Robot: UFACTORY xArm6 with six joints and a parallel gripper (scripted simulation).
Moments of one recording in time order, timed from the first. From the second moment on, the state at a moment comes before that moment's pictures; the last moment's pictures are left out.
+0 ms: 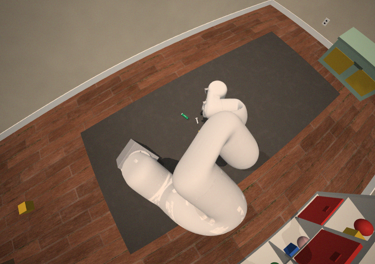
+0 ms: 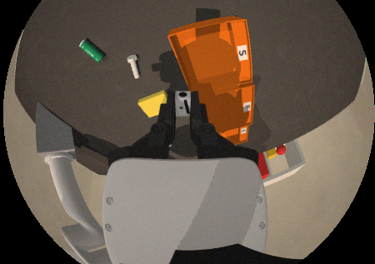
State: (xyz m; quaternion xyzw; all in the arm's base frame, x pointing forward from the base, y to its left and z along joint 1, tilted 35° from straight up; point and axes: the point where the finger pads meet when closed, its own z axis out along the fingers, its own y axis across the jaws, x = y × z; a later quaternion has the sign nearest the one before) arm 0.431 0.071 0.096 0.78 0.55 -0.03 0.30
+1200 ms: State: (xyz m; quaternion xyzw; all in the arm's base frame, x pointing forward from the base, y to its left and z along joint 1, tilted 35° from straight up) arm 0.467 0.017 0.132 0.67 0.68 -0.08 0.29
